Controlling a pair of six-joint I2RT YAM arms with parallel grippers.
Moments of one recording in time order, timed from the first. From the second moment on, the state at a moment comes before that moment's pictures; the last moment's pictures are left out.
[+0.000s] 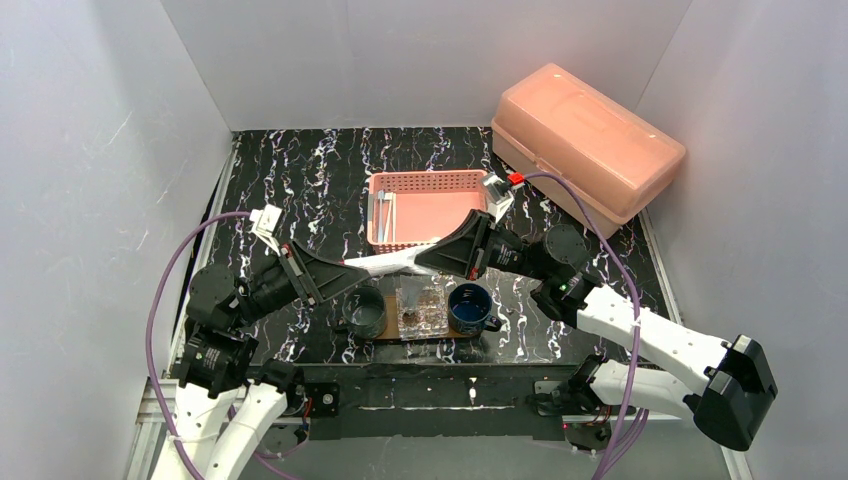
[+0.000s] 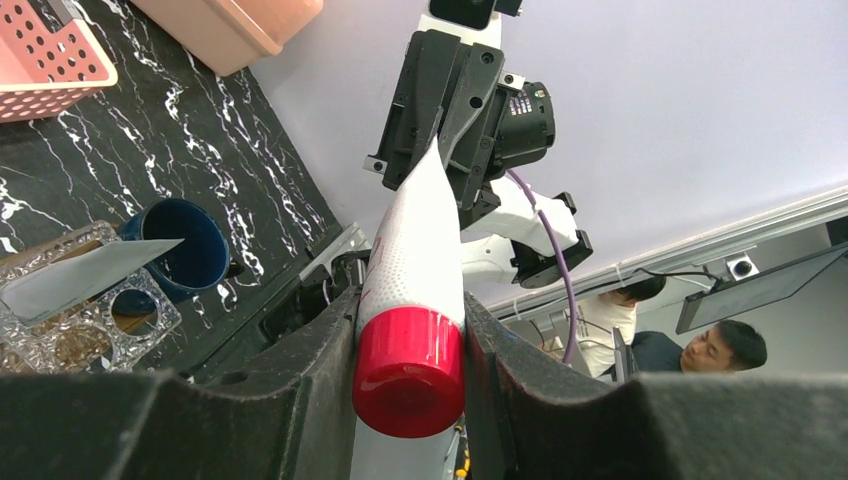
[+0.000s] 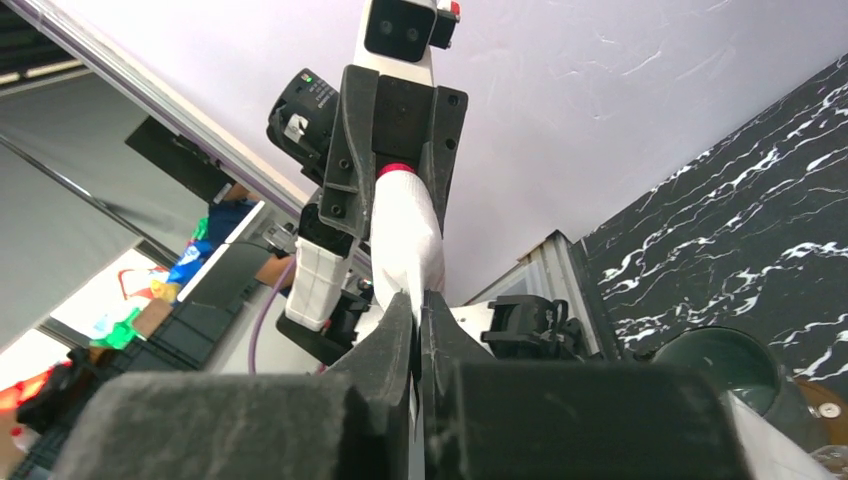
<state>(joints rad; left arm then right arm) -0.31 0.44 0.81 -0.28 0.74 -1.11 0.87 1.04 0.73 0.68 -0.56 1.04</state>
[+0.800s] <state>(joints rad) -0.31 0.44 0.81 -0.40 0.76 -0.99 0.88 1.00 0.73 0.53 -0.56 0.93</state>
